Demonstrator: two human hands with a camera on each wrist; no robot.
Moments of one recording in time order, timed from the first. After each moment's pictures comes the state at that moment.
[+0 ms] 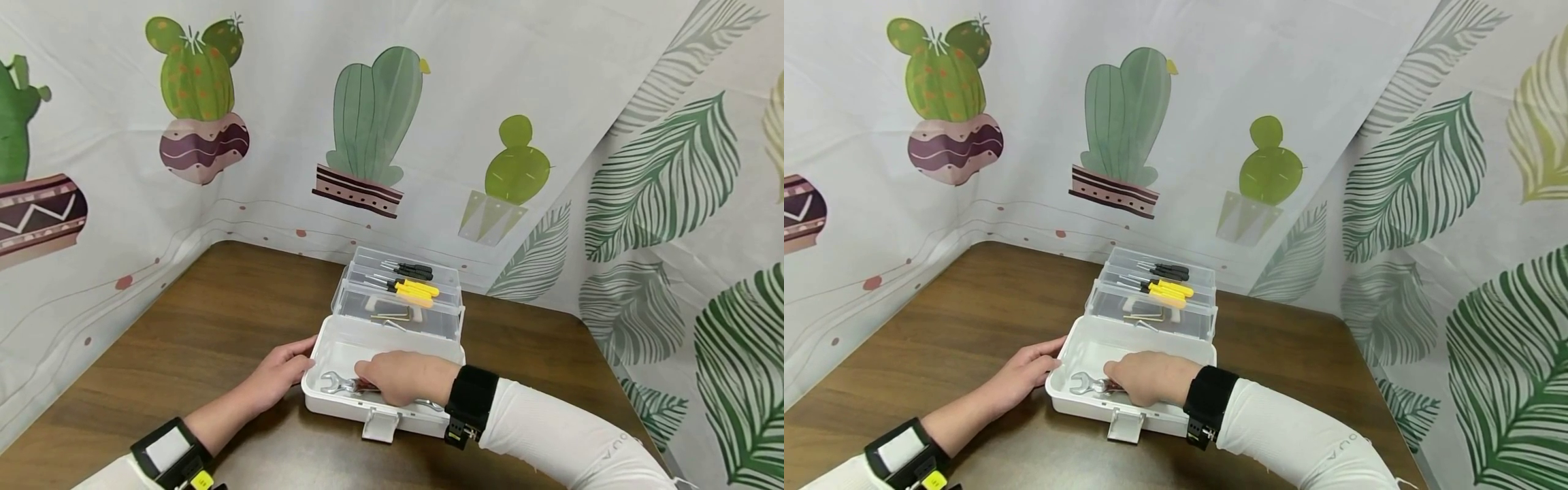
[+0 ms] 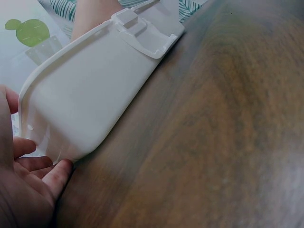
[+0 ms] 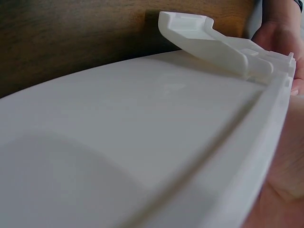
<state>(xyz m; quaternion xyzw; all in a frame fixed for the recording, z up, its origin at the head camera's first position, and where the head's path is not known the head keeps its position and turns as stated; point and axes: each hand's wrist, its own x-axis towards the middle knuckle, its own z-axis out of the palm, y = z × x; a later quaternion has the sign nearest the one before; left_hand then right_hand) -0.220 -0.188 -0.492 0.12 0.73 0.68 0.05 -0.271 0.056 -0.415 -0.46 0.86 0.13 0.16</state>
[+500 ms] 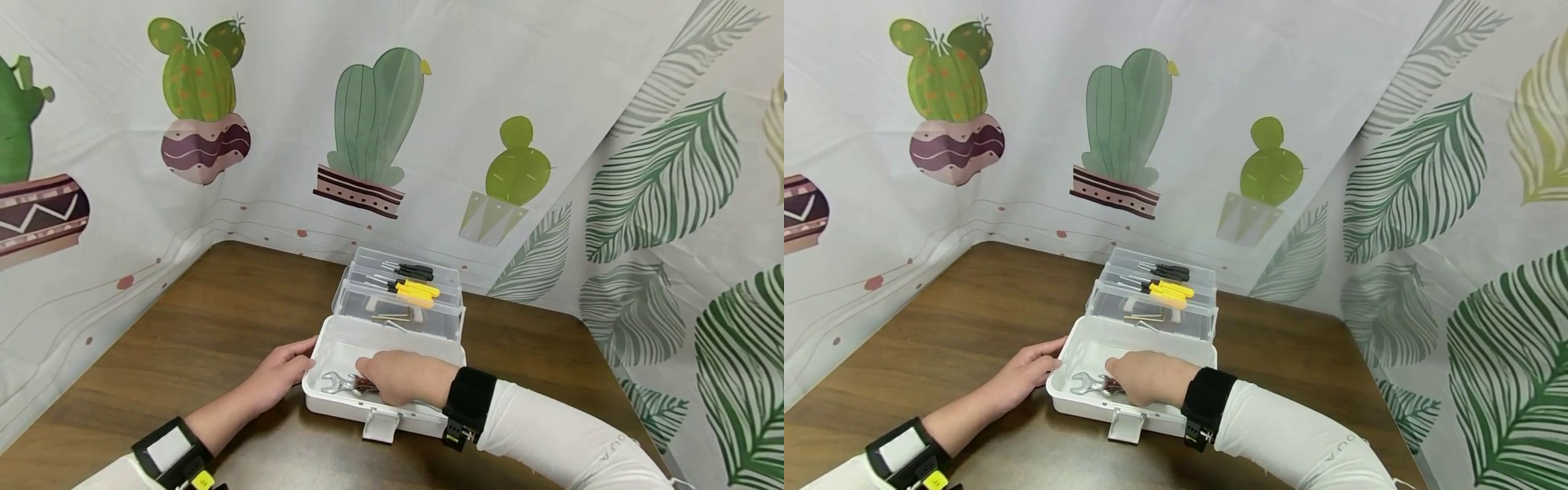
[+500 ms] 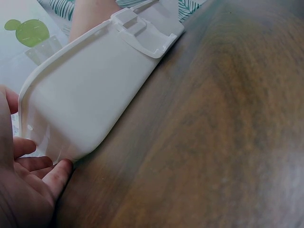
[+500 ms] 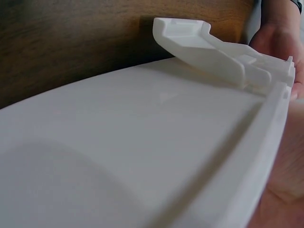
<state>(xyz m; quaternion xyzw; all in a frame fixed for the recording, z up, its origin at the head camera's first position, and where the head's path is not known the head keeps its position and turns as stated) -0.219 -0.187 -0.492 0.12 0.73 0.67 0.05 -0.267 0.050 -0.414 -0.42 0.88 0.13 0.16</state>
